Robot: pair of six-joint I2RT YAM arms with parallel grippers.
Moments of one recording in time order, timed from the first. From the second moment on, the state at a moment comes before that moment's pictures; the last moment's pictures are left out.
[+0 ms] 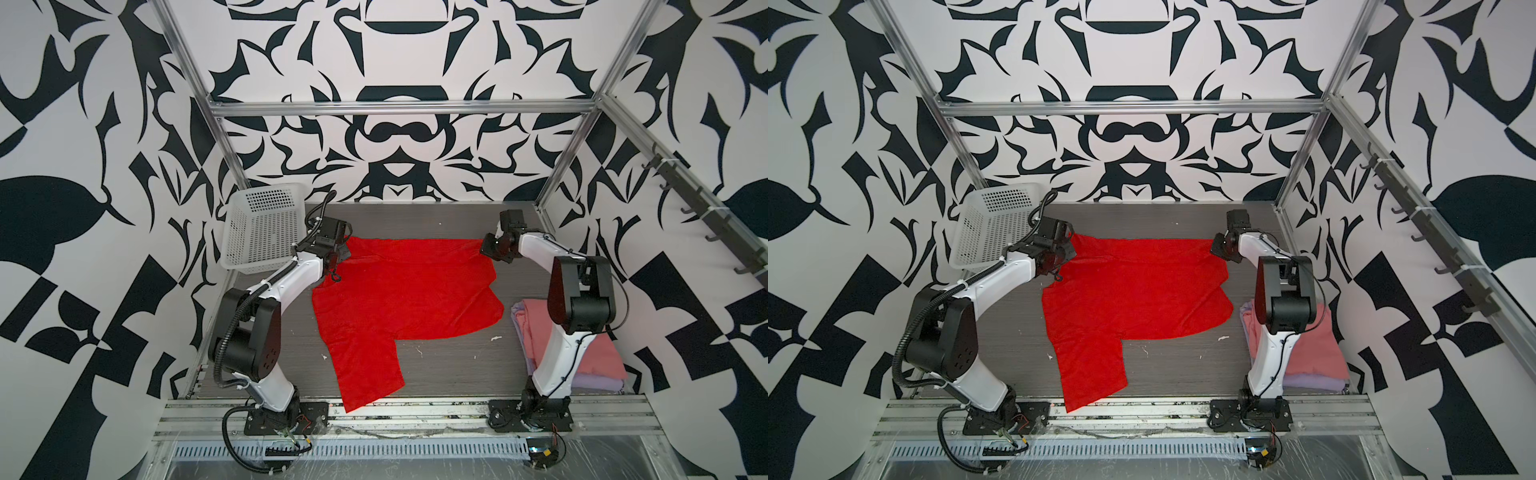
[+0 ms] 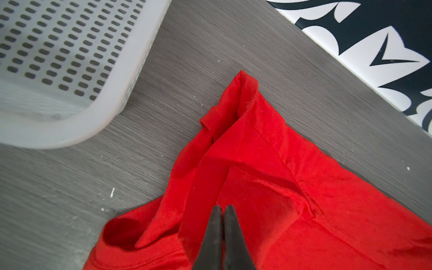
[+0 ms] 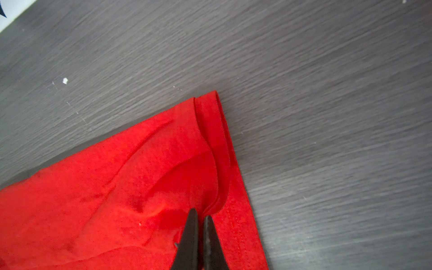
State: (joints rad) left arm -0.34 1.65 1.17 -0.41 -0.27 -0.79; right arm -0.01 1.95 1.37 -0.45 -0.10 0.42
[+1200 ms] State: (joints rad) left arm -0.34 1.63 1.15 -0.49 -0.19 -0.77; right arm 0.00 1.81 1.41 -0.59 -0.09 0.55
